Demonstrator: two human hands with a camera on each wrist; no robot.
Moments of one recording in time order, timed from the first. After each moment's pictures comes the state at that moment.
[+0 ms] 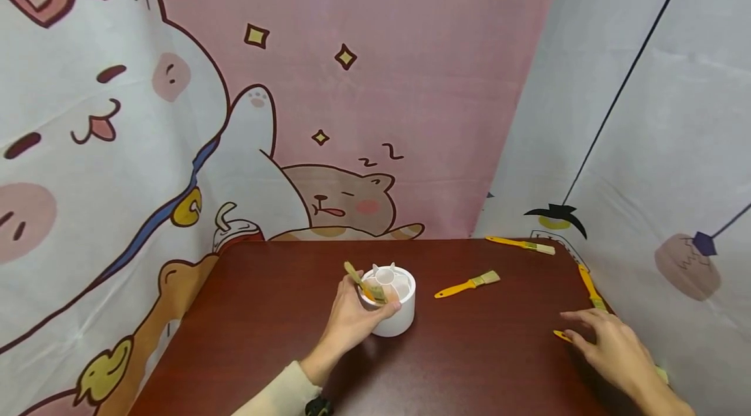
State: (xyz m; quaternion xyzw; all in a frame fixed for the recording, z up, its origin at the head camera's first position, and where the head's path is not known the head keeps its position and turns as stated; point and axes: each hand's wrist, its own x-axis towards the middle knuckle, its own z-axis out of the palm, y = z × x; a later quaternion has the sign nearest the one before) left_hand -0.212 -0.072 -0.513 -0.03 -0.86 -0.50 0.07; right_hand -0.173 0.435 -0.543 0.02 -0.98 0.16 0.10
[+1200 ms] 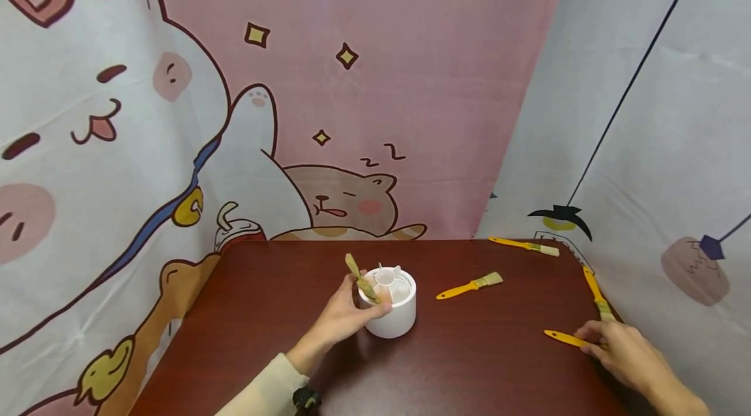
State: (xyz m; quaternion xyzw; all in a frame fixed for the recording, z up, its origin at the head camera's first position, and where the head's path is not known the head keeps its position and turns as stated) left_hand -0.229 -0.101 -0.518 -0.07 -0.83 -0.54 -0.05; right_hand -0.190 0.471 -0.556 0.05 -0.99 0.15 -0.02
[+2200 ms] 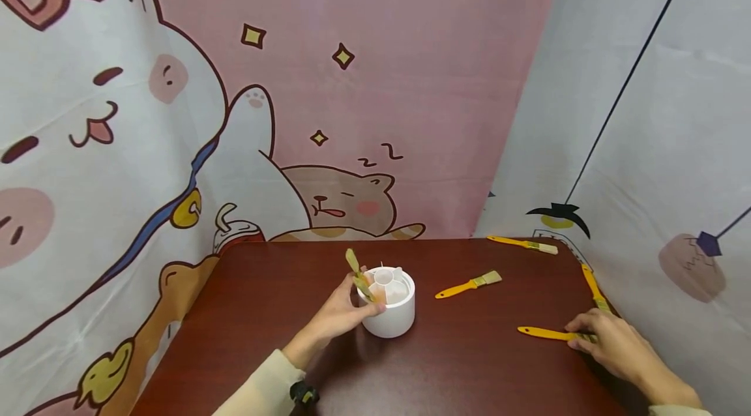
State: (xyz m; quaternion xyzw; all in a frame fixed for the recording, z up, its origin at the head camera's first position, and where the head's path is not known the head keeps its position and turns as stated) left_hand -0.234 -0.108 -0.515 -0.10 -0.81 -0.57 -0.09; right_hand -0.197 0.467 -0.559 0.09 -0.99 0.13 0.03
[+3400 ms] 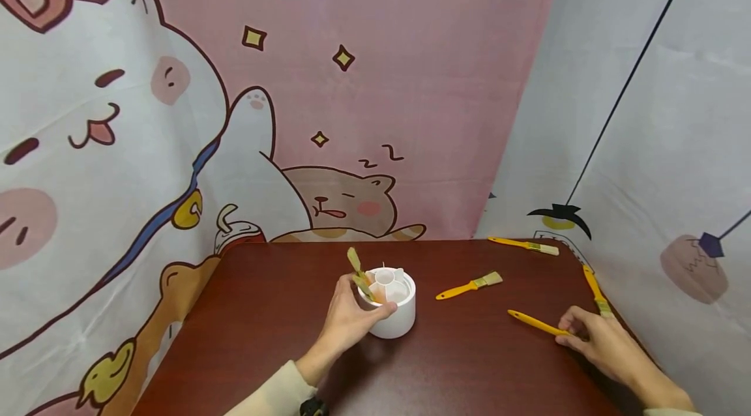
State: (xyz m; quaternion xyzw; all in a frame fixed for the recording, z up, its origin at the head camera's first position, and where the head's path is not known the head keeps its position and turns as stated) left_hand -0.214 -0.076 -0.512 -0.02 -0.86 -0.51 0.07; right_hand -0.201 0.448 -0.561 0.09 -0.98 0.18 0.04
